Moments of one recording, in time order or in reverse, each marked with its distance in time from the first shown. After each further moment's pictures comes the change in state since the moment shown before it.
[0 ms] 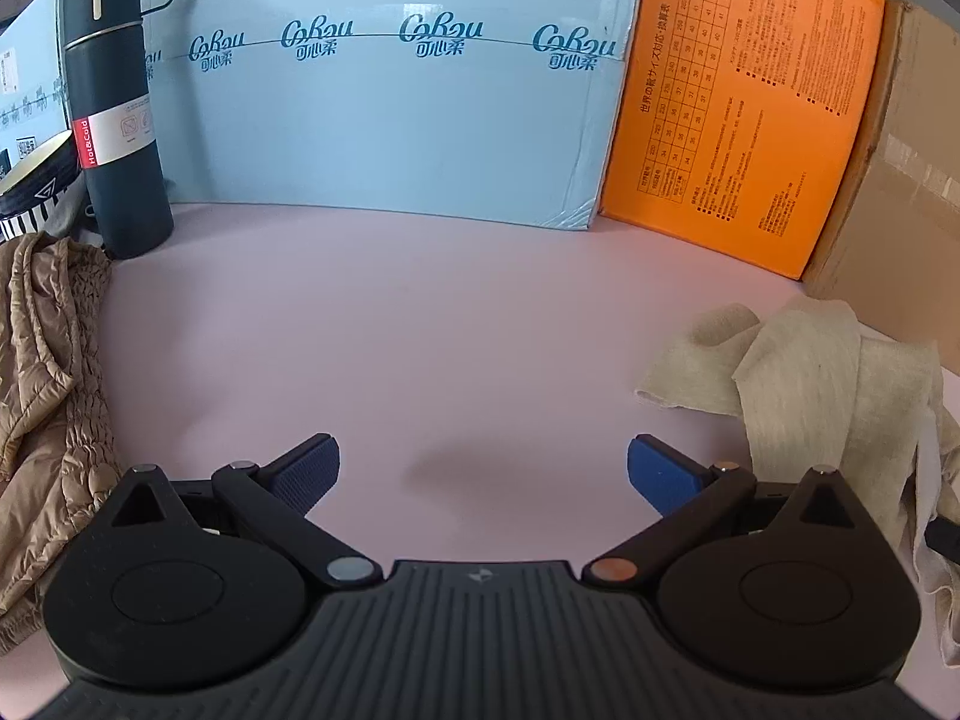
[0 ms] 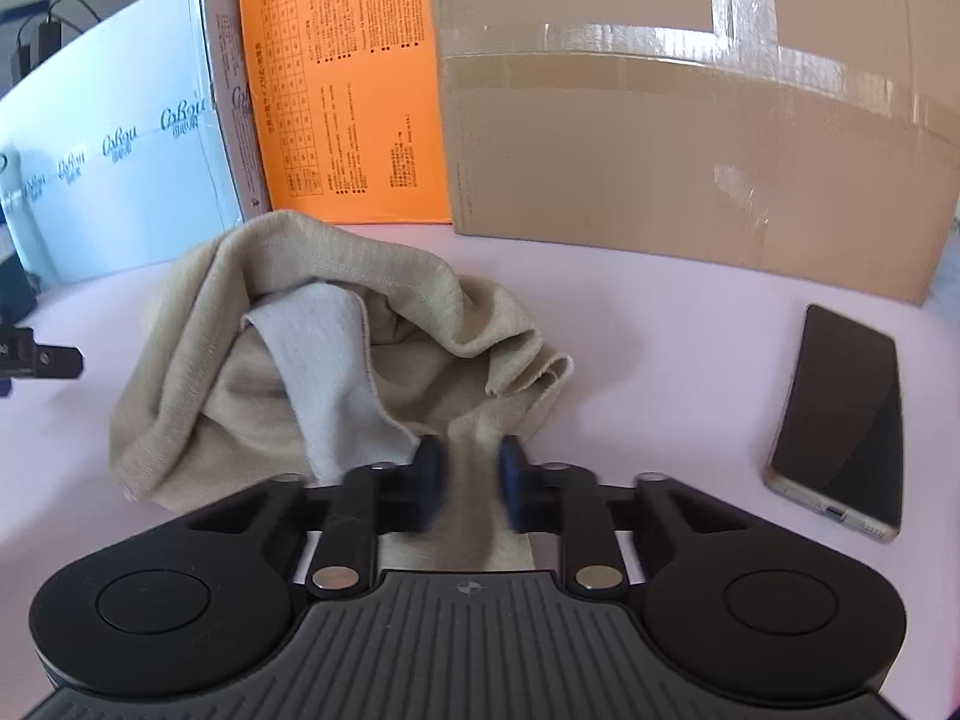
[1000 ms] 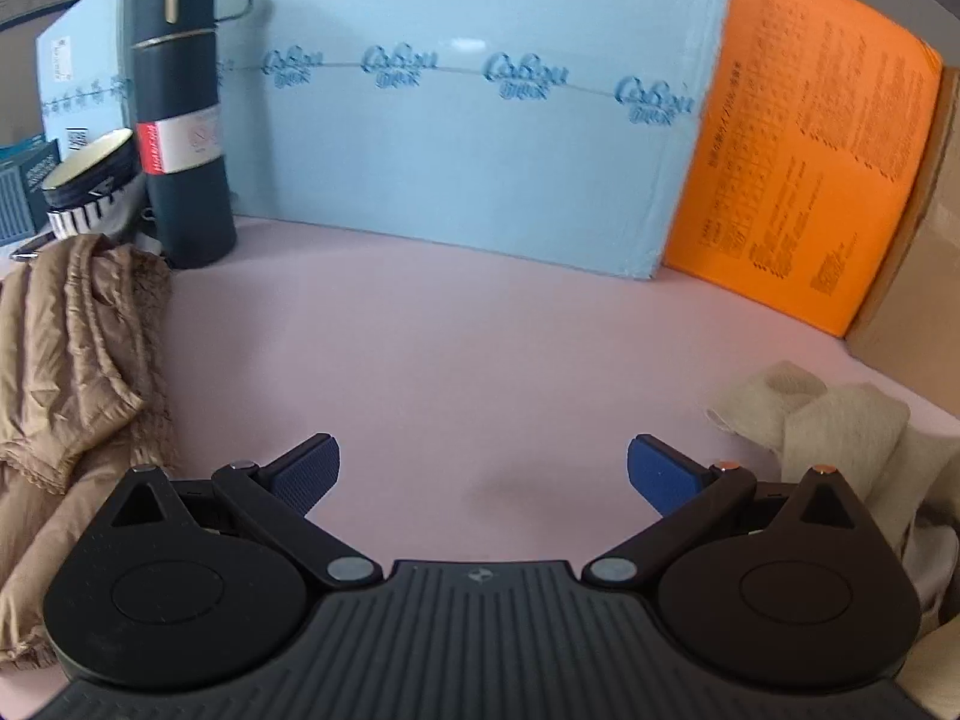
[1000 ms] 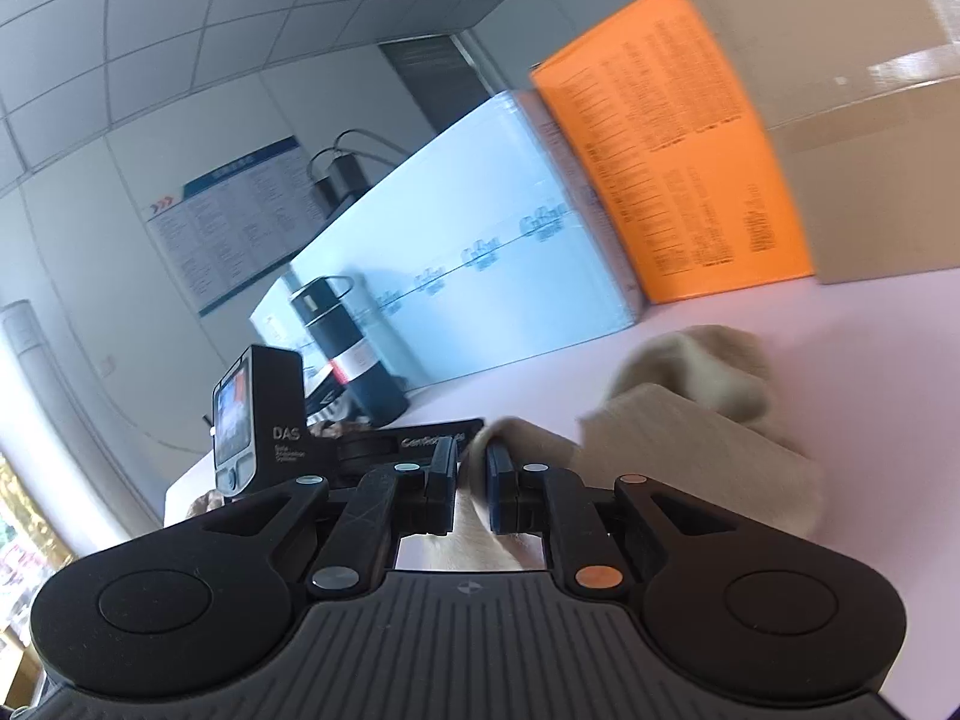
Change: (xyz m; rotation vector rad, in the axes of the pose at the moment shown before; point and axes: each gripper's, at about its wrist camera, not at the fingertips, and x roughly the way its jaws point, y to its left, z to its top) left arm -0.015 0.028 0.008 -0.134 -0.121 0.096; right arm -0.055 0.069 0.019 0.114 -0.099 0.712
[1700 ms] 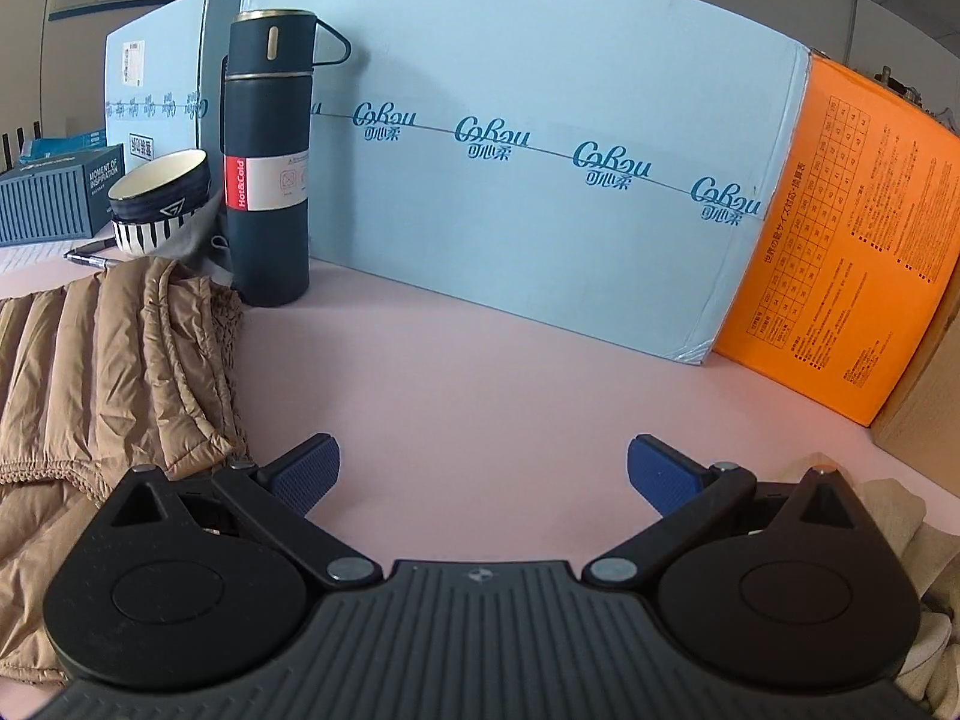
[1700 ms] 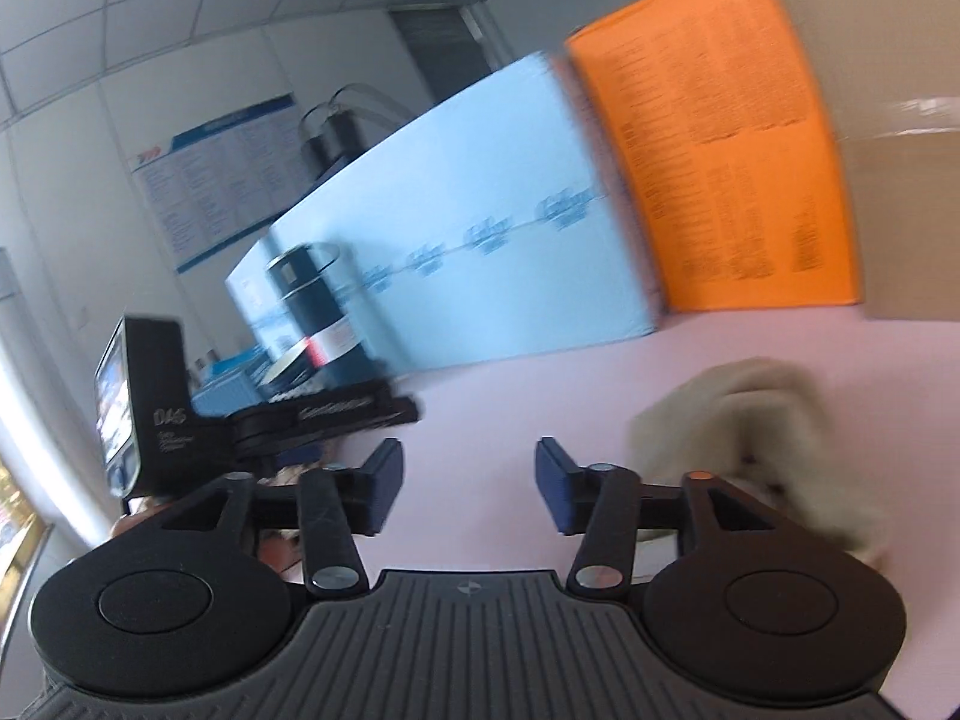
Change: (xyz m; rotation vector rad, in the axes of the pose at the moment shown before) left arm -0.010 0.032 0.014 -0.068 -0.039 0.026; right arm 0.030 -0.003 0.019 -0.069 -0.026 -0.124
